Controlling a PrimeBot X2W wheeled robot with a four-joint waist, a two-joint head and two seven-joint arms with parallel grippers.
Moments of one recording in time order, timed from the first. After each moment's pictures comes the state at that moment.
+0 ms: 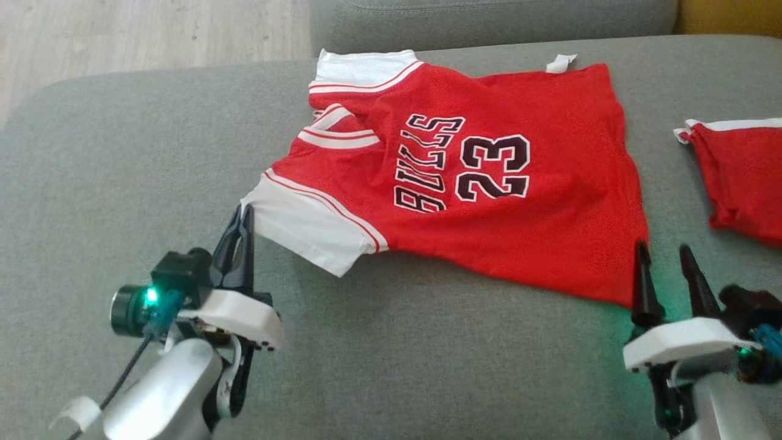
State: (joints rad) left arm -0.40 0.40 -0.74 0.29 -0.70 0.31 -0.18; right arm -0.13 -0.05 -0.10 0.41 0.22 0.13 -0.20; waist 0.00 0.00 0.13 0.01
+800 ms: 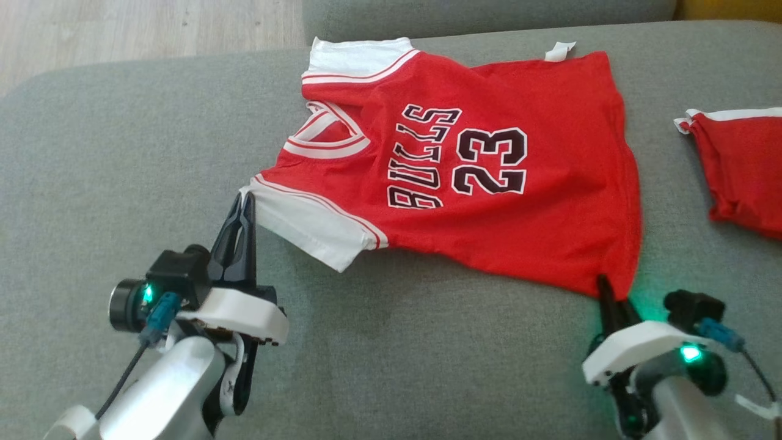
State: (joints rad) left arm -0.39 0.41 -0.74 0.17 -0.70 0.37 -0.19; right arm -0.20 -0.06 0.03 0.66 0.34 0.13 -0.11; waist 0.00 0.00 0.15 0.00
